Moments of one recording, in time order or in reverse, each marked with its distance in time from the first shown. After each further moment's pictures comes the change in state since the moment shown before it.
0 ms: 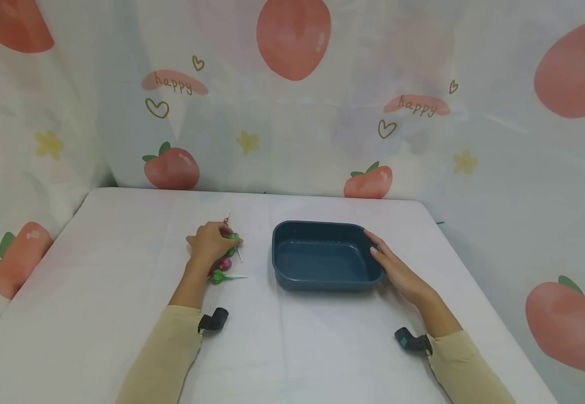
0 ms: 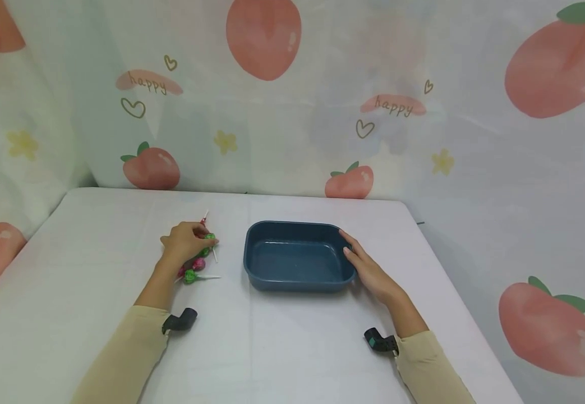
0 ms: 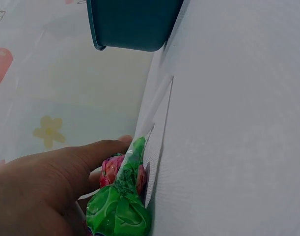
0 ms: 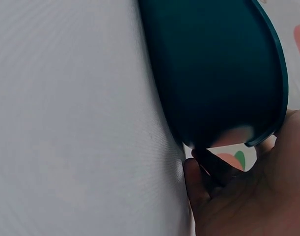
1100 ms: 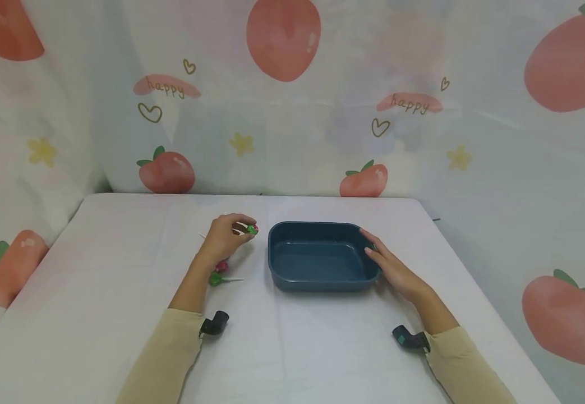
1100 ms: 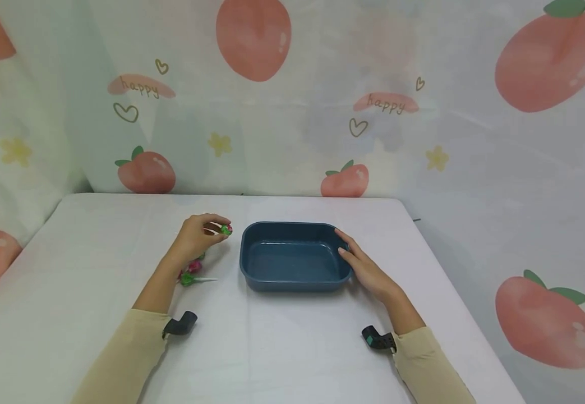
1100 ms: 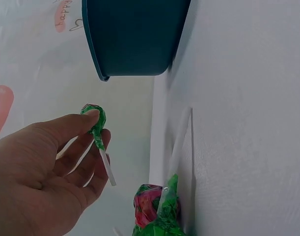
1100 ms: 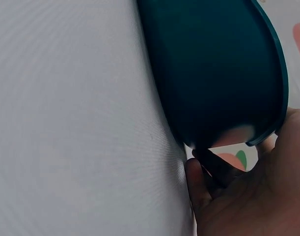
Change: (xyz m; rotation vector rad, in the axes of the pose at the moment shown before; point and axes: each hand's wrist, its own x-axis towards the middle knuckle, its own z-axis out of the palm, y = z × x) left_hand -0.004 0.038 -0.004 -0.289 -0.117 0.306; right_hand -0.002 0.000 -0.002 0.018 -0.006 -0.014
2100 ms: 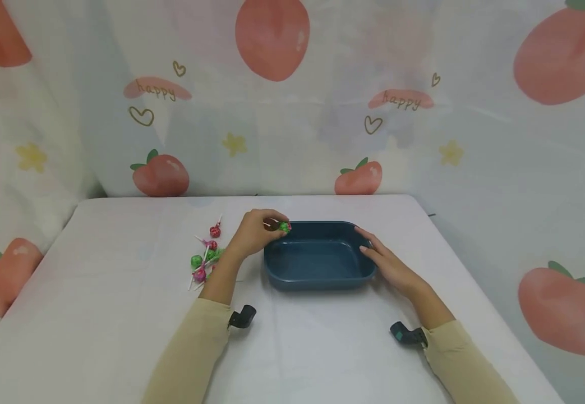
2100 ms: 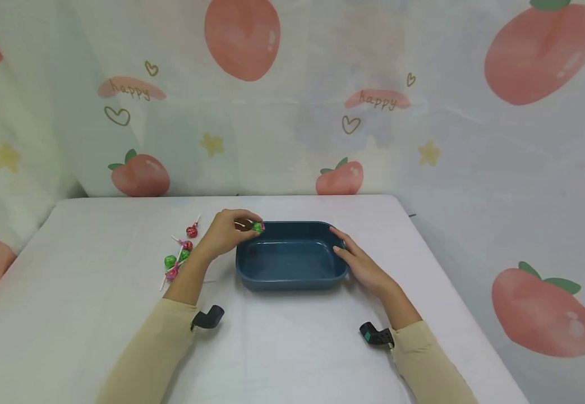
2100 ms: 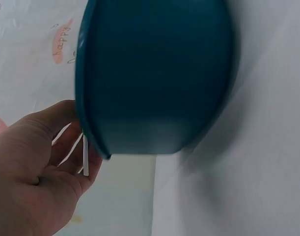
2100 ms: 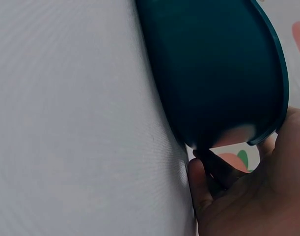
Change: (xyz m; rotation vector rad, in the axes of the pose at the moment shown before) left_hand 0.027 0.044 0.046 -0.033 -0.120 0.146; right_hand 0.002 0.001 0.000 0.031 0.025 0.031
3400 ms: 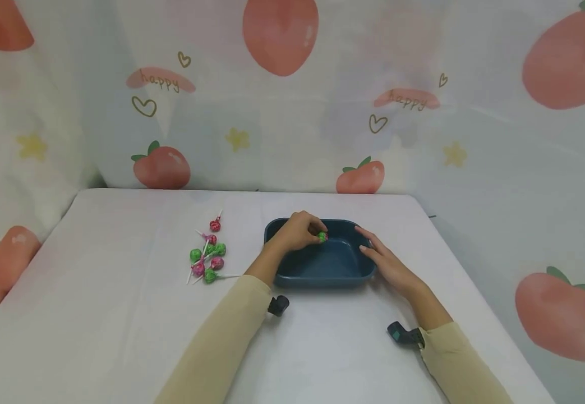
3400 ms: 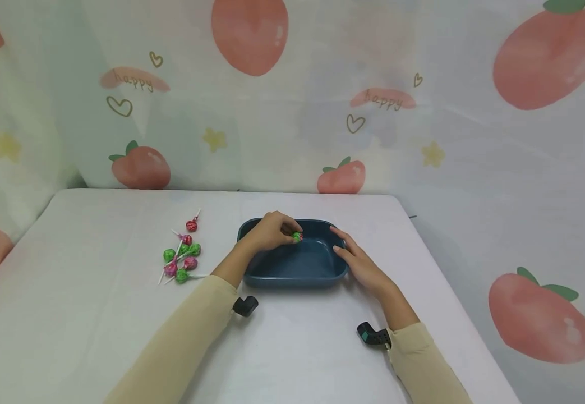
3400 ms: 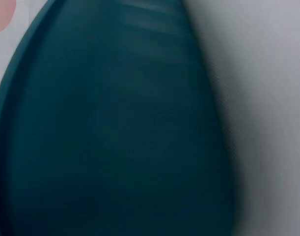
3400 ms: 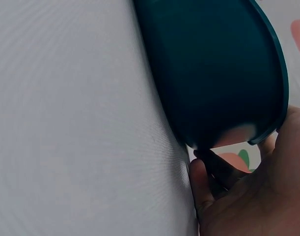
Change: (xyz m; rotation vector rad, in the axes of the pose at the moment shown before) left_hand 0.050 0.019 0.074 0.030 -0.257 0.020; right_hand 0.003 0.001 -0.002 -0.006 -0.015 -0.008
